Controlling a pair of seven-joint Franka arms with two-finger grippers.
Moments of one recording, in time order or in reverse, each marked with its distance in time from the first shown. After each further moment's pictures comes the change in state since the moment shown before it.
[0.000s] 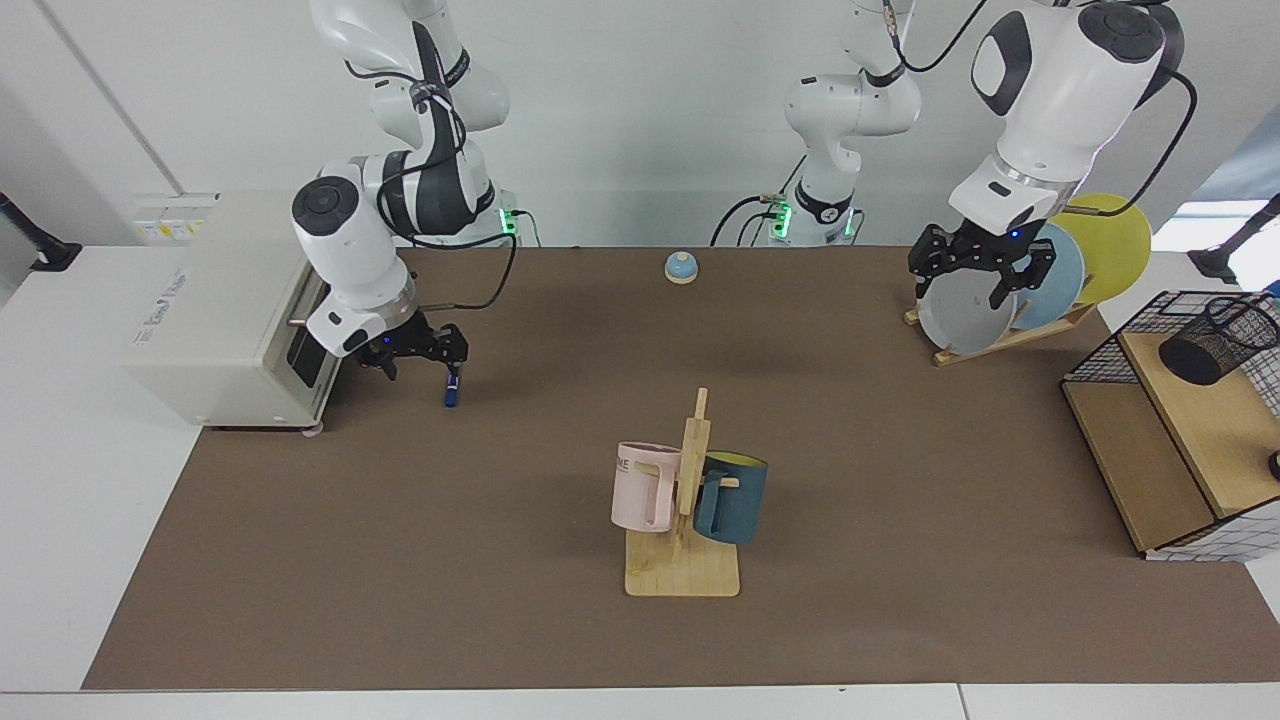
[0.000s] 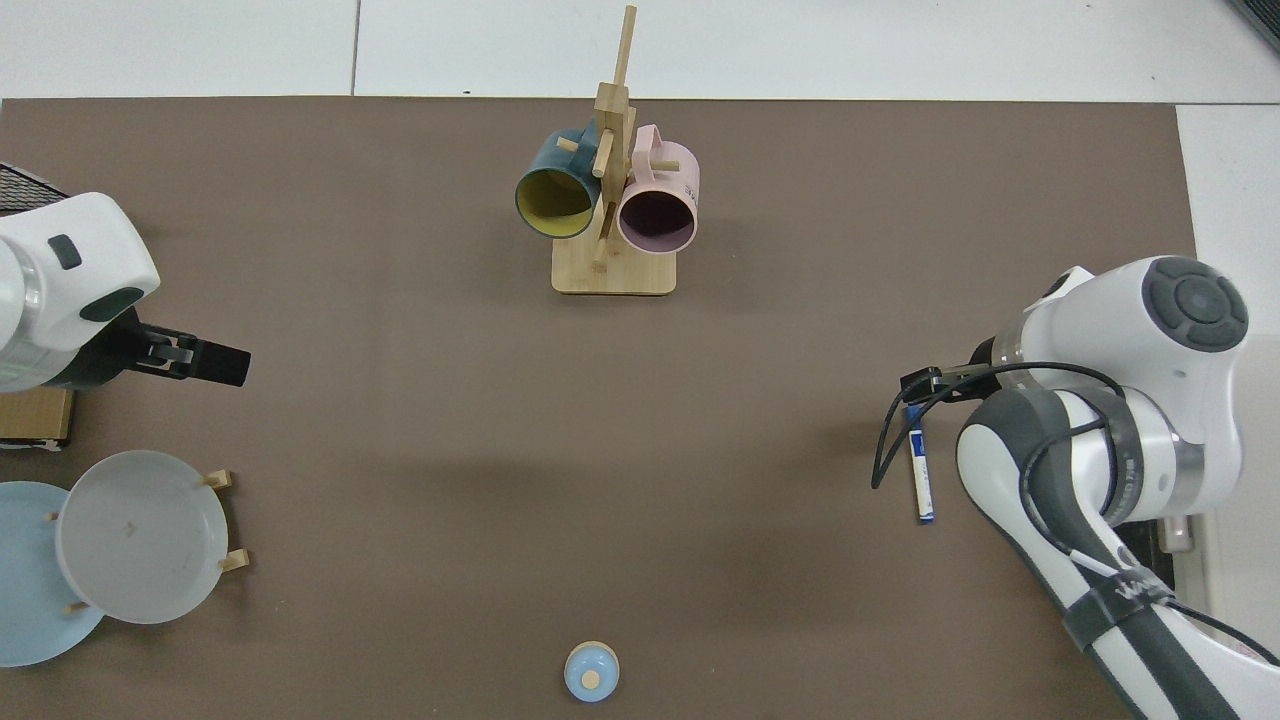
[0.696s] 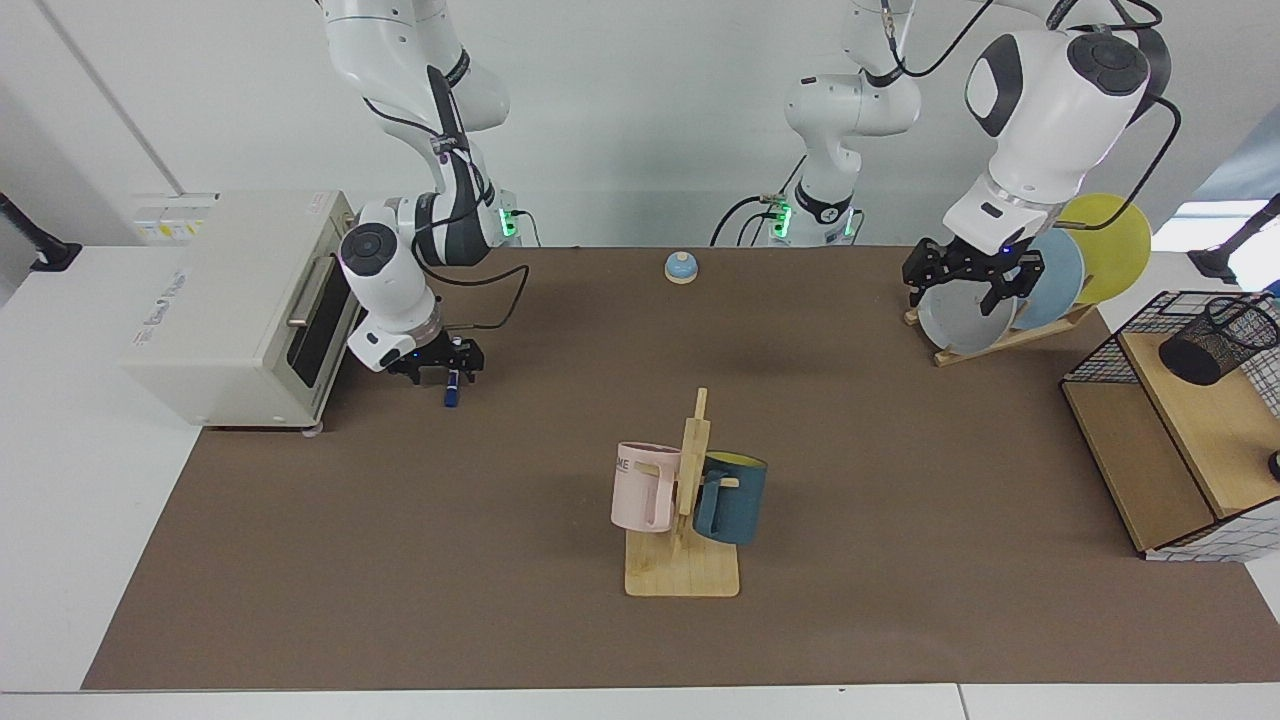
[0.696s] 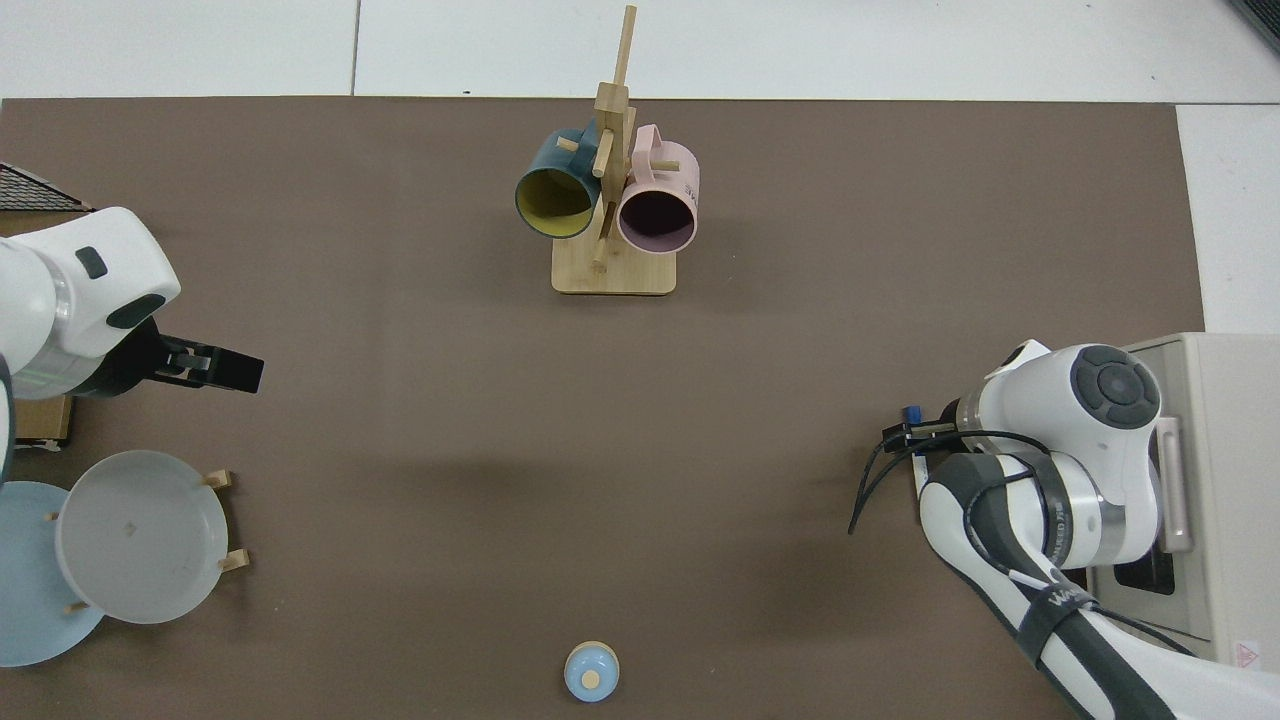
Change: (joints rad) left arm 0.000 -0.001 -0.001 -0.029 0.000 0.014 -0.043; right arm 0.000 0.017 0.000 -0.147 0.001 0.199 0.001
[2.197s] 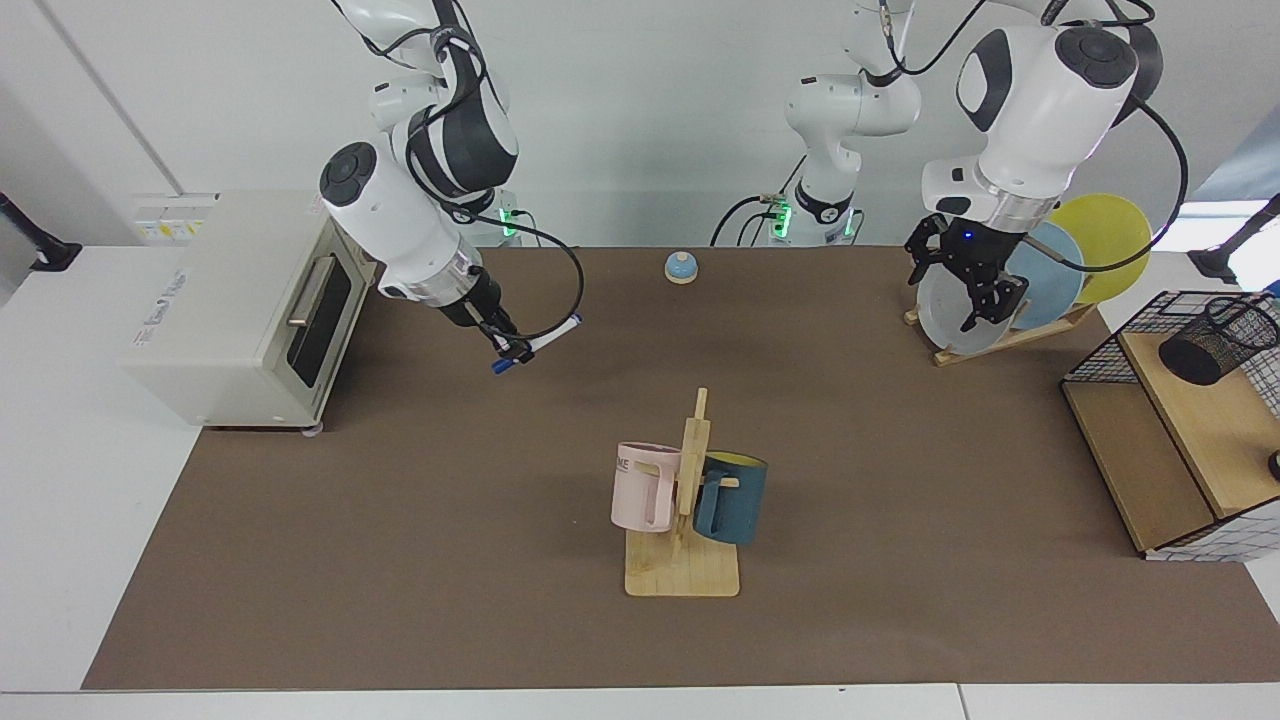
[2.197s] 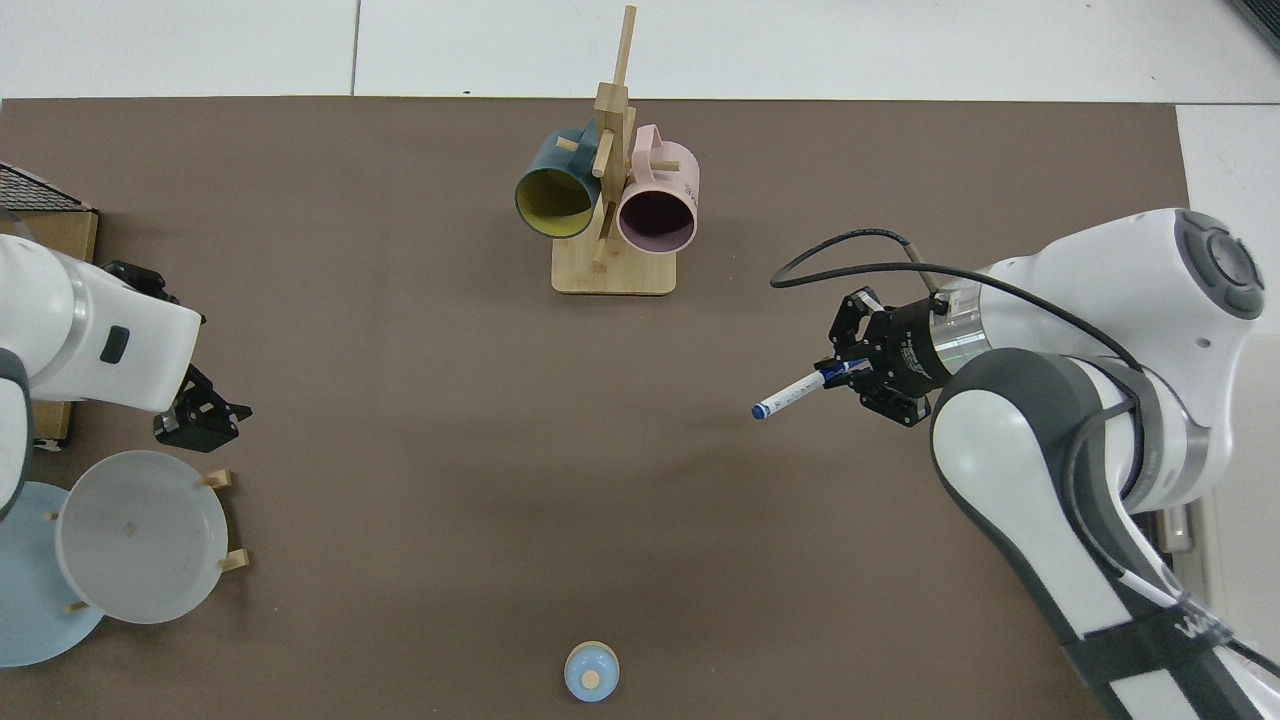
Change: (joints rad) left arm -0.004 -0.007 -0.032 0.004 -0.003 0.003 0.876; right arm 0.132 -0.026 0.012 0.426 0.392 -0.343 1.151
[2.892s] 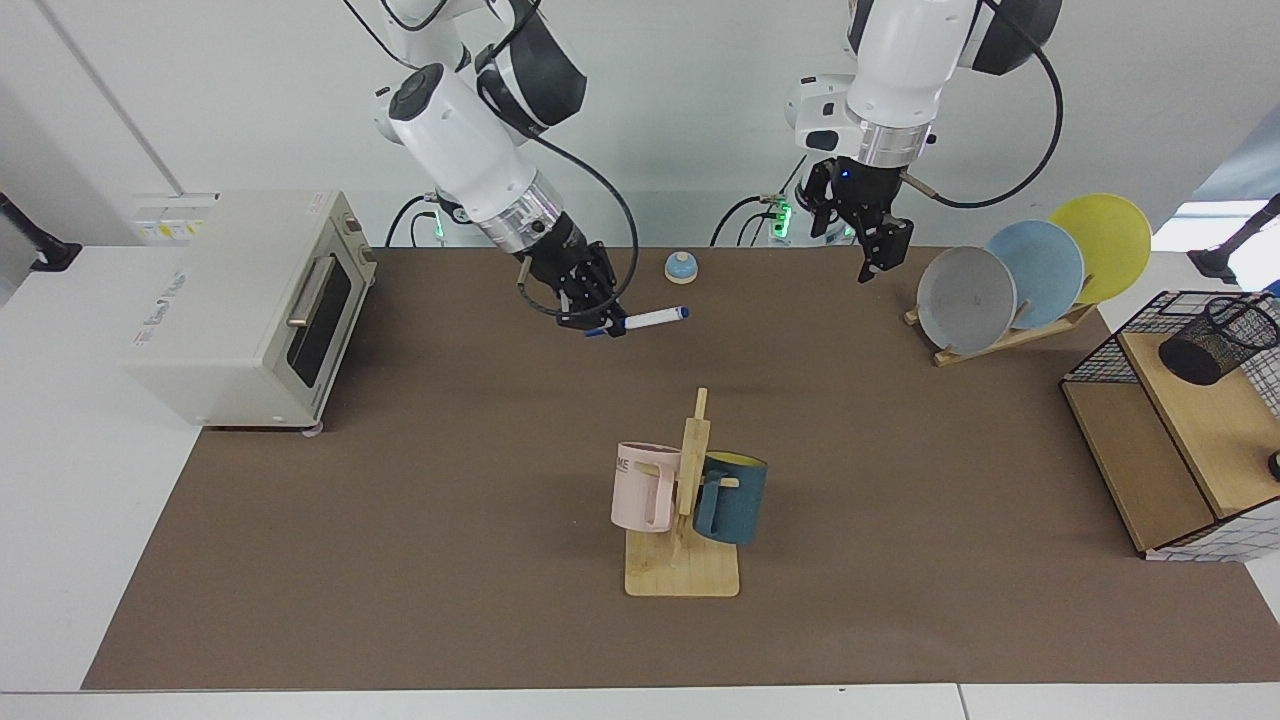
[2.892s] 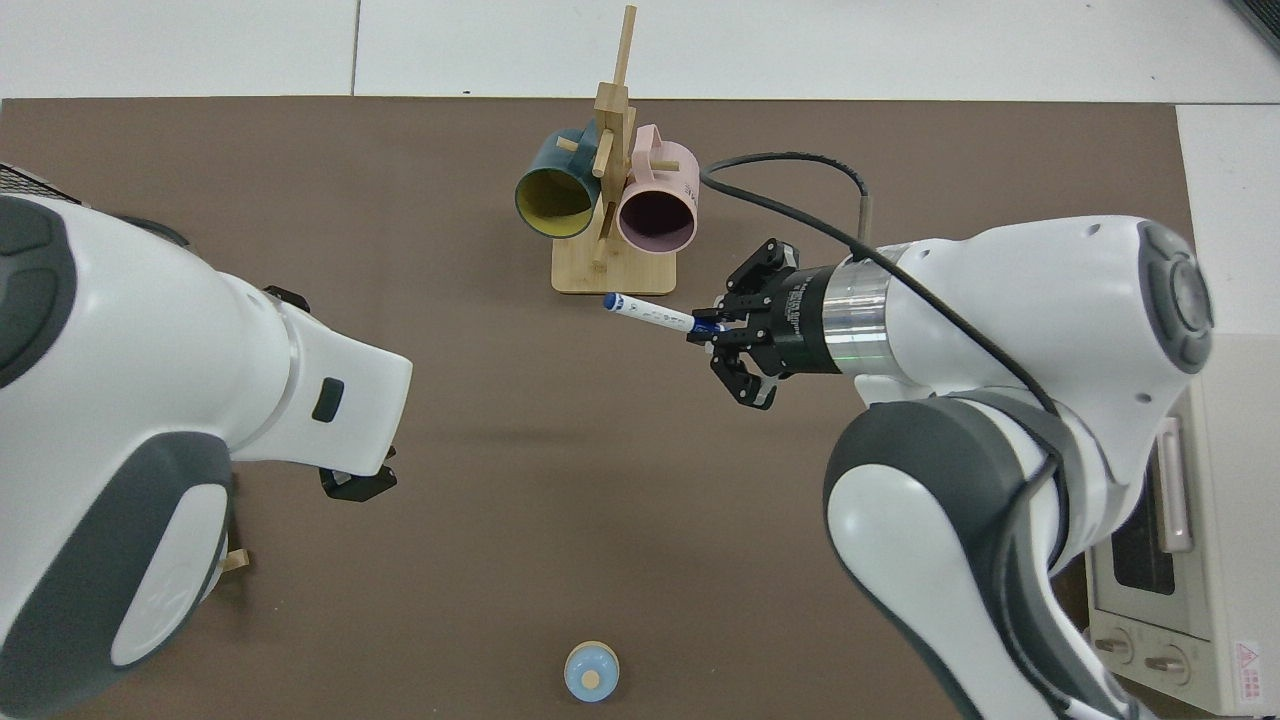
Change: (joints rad) left arm -0.016 -0.012 -0.255 0.126 0.019 -0.137 -0.261; right arm 0.173 0.001 0.017 0.111 0.128 0.186 0.770
